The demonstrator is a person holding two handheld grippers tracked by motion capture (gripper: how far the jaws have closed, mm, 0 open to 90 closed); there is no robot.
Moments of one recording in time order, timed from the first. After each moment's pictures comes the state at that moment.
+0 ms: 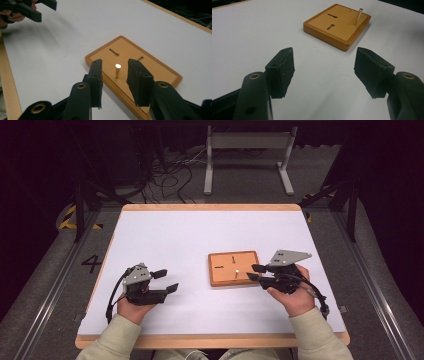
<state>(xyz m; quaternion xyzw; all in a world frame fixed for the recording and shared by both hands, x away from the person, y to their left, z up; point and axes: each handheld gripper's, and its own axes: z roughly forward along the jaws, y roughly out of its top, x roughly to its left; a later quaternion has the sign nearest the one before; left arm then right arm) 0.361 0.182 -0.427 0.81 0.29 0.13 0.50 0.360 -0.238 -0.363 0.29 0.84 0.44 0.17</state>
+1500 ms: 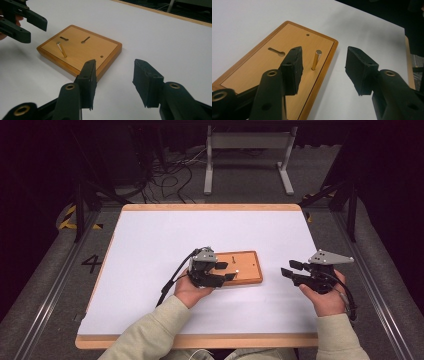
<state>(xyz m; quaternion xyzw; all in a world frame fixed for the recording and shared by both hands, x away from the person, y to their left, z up) 0.414 0.023 -0.417 0.84 0.22 0.03 0.49 0.359 -0.324 -0.380 0.40 0.78 0.44 0.21</state>
